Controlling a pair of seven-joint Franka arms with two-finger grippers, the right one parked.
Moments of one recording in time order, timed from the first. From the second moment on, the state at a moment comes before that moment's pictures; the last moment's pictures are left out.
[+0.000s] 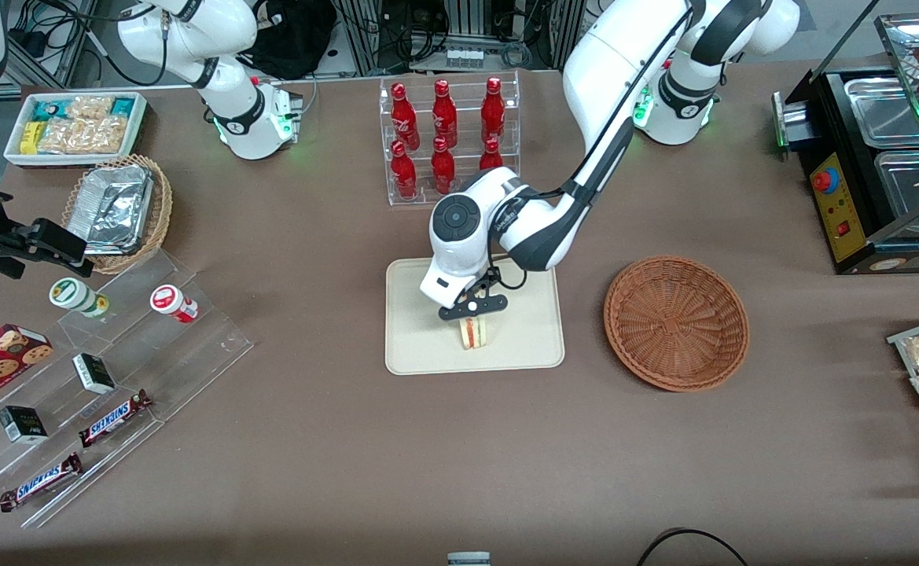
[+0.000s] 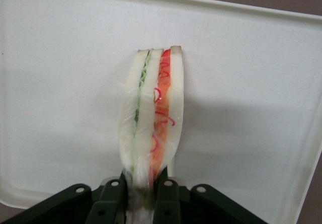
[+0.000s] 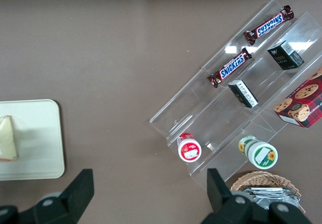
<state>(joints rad) -0.71 0.73 -0.13 -1.47 0.06 2.14 -1.04</state>
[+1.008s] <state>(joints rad) -0.68 0.50 -0.10 -1.43 0.07 1.83 -0.98</state>
